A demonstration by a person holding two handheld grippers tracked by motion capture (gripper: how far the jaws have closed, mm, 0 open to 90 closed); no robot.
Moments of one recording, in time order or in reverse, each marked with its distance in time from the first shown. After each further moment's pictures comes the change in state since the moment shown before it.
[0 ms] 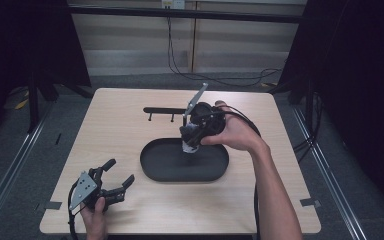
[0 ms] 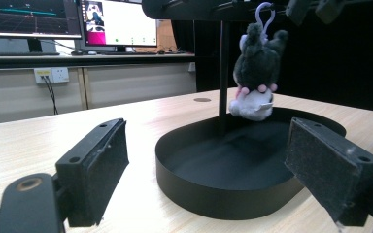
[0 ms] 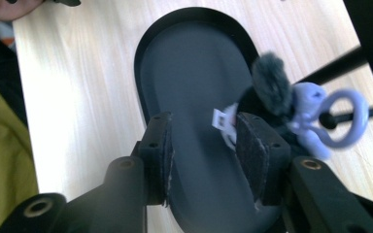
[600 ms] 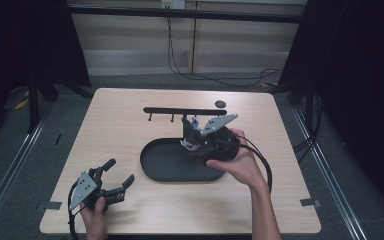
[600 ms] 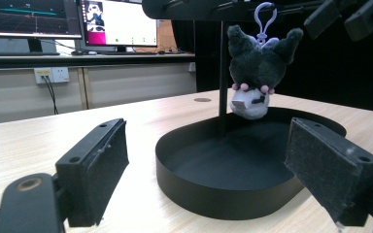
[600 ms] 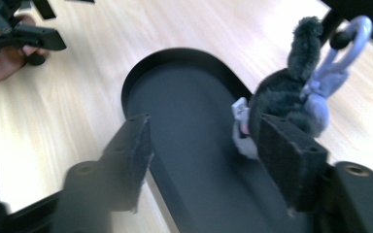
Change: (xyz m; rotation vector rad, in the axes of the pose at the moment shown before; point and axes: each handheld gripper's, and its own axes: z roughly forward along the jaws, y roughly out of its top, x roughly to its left) left arm 0.000 0.000 0.000 0.003 0.002 0.004; right arm 0.039 -0.063 0.017 -0.343 -0.172 0.143
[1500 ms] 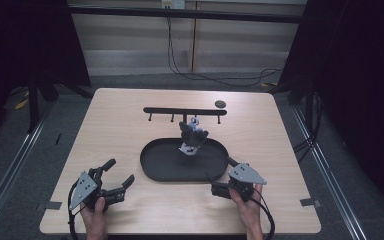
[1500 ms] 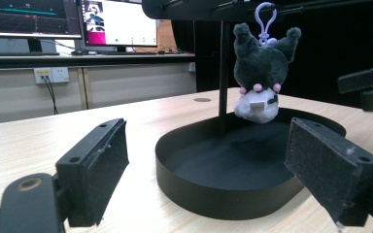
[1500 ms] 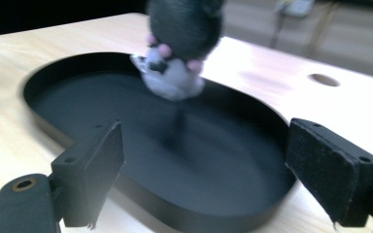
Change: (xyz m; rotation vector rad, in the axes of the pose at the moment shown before) left arm 0.000 0.000 0.000 0.000 0.000 0.001; right arm 0.042 -0.140 0.028 -0.391 -0.425 0.243
